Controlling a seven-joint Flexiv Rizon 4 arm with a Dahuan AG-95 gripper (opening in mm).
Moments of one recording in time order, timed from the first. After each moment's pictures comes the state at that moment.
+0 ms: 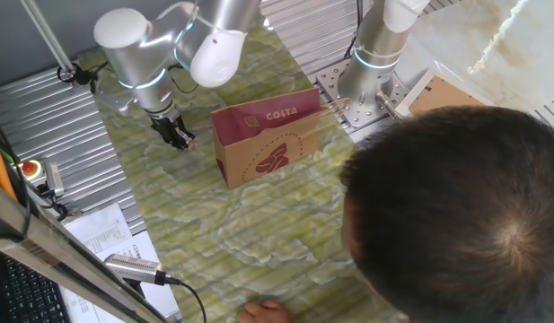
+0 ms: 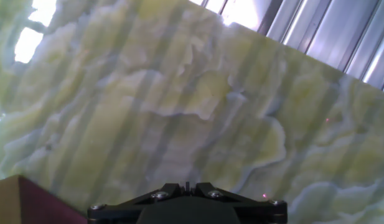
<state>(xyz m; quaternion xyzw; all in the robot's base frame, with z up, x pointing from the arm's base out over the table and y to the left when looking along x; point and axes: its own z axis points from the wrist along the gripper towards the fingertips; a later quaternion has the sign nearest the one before) 0.575 -0.048 0.014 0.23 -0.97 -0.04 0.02</state>
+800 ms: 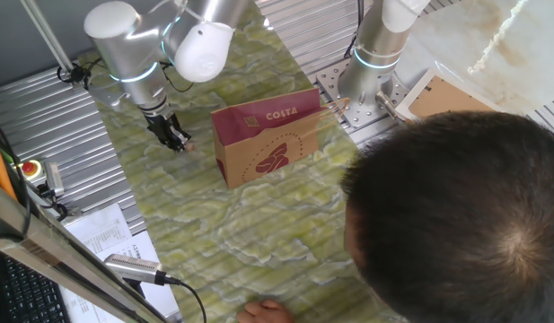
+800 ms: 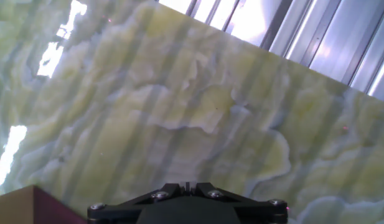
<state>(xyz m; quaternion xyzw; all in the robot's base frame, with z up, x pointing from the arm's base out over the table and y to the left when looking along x) 0.578 -0.041 0.021 0.22 -0.97 -0.08 0.02</state>
